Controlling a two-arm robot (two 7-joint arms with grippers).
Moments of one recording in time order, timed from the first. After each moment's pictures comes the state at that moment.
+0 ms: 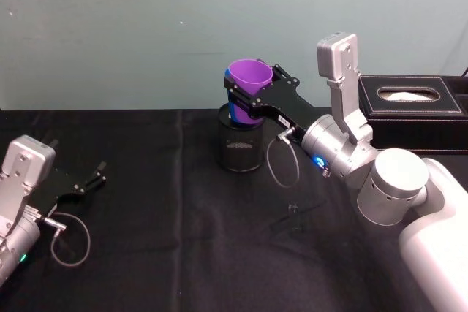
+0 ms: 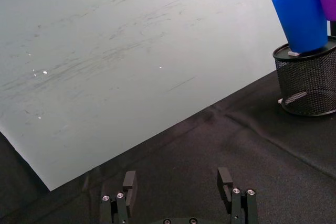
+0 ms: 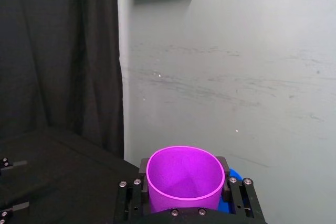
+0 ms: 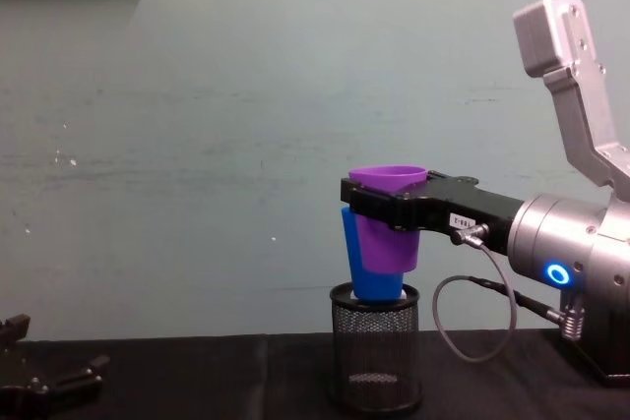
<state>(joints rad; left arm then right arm) -0.20 0.60 0.45 -1.41 -0.25 -0.12 0.03 0.52 0.16 -0.37 -1.17 0.27 -0.11 0.39</state>
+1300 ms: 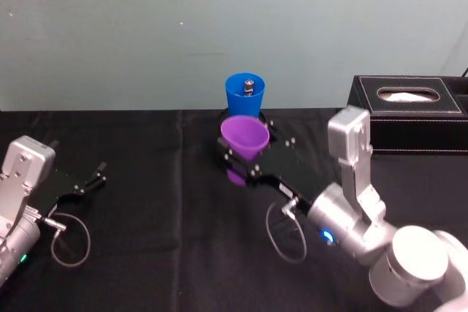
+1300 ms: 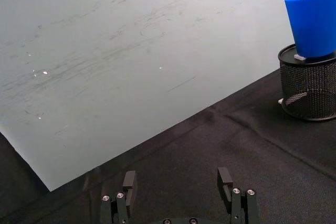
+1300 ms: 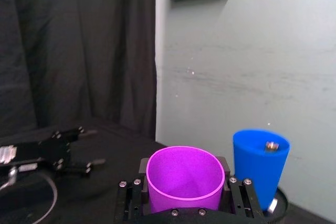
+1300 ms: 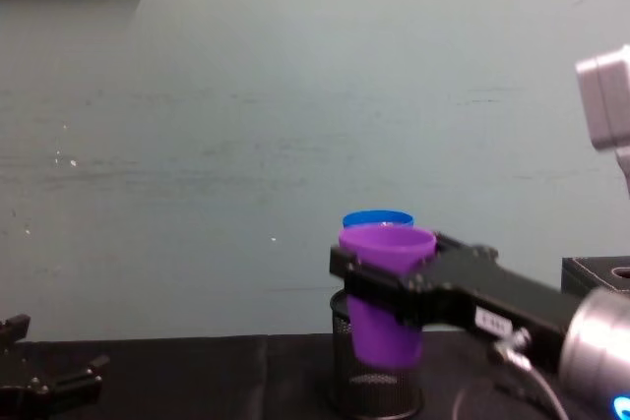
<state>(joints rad) -0.20 0.60 0.45 -1.41 -0.25 -0.12 0.03 0.24 0.24 -0.38 -1.42 0.28 -0.19 0.41</state>
